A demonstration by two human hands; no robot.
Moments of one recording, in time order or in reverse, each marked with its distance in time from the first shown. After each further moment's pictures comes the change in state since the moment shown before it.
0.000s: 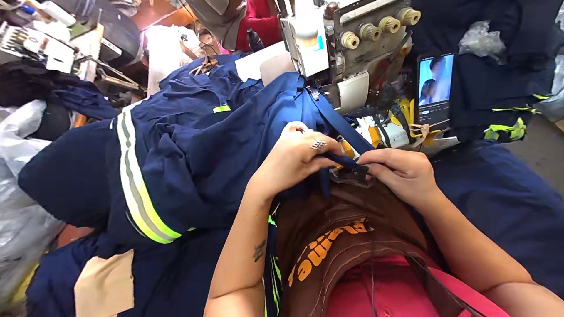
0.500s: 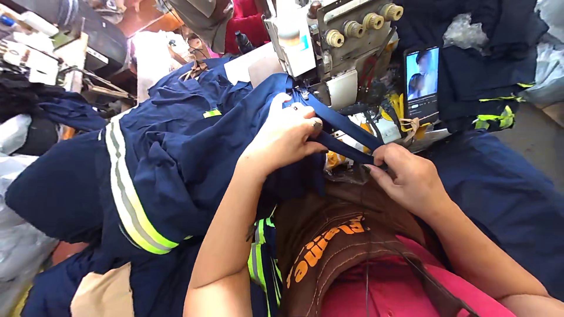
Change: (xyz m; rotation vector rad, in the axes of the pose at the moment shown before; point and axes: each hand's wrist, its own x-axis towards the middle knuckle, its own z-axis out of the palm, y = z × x) left_hand 0.035 -0.029 -0.012 0.365 -0.271 0.001; right_hand -0.024 -0.013 -0.010 -0.604 0.006 0.104
